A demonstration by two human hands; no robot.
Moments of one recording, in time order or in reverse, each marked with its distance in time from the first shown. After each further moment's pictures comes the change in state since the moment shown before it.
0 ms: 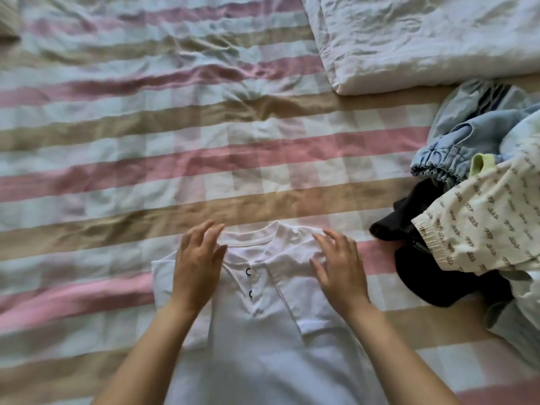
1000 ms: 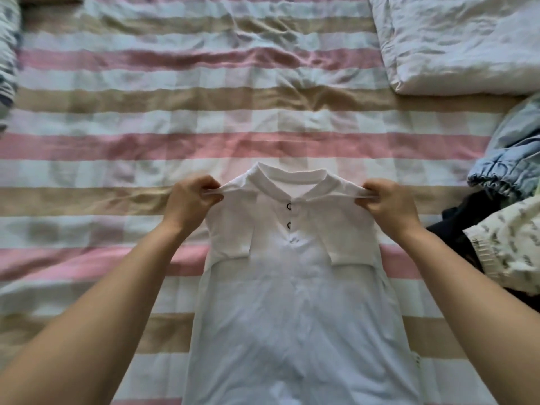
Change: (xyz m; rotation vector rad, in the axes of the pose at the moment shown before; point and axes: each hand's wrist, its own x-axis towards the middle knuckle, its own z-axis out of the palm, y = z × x) left_hand 0.056 -0.070 -0.062 -0.268 -0.011 -0.261; right_hand 0.103 -0.005 -0.030 0.062 -0.041 -0.079
